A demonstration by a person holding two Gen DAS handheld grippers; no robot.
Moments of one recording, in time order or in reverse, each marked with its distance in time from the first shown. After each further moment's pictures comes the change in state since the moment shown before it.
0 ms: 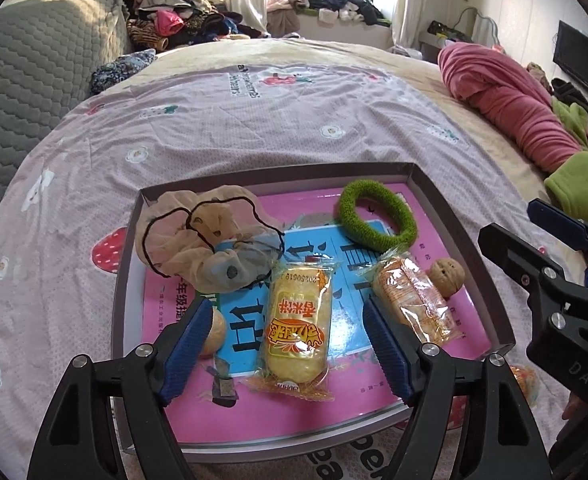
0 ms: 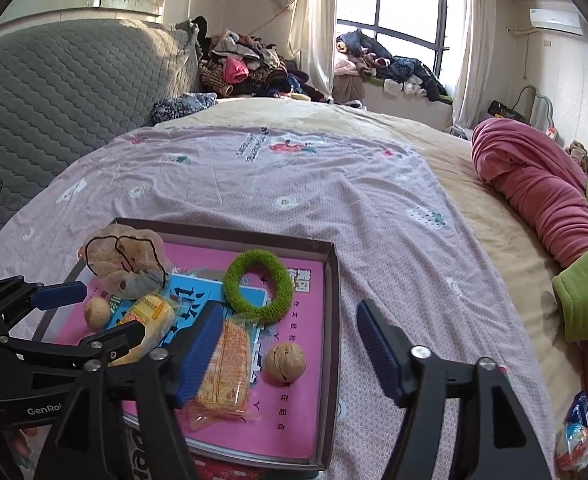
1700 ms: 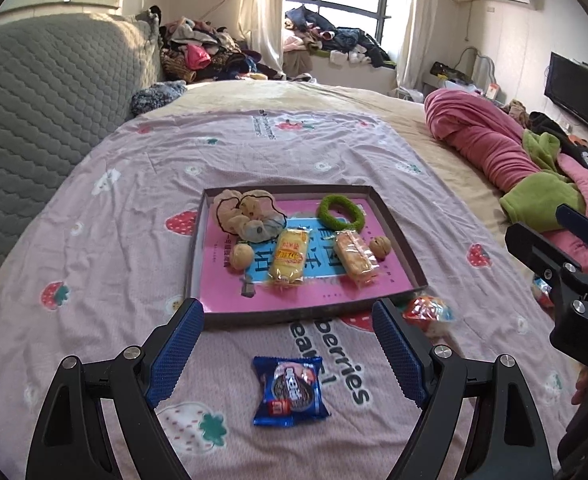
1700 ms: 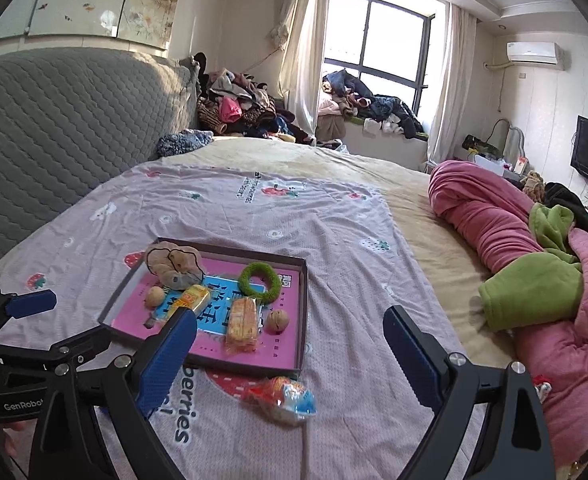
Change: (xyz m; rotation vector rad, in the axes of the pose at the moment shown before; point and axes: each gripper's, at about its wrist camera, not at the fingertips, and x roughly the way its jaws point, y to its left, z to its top) left arm -0.181 -0.009 -0.082 -0.059 -0.146 0.022; right arm -0.185 0.013 -0.025 -0.018 -0.123 -0.072
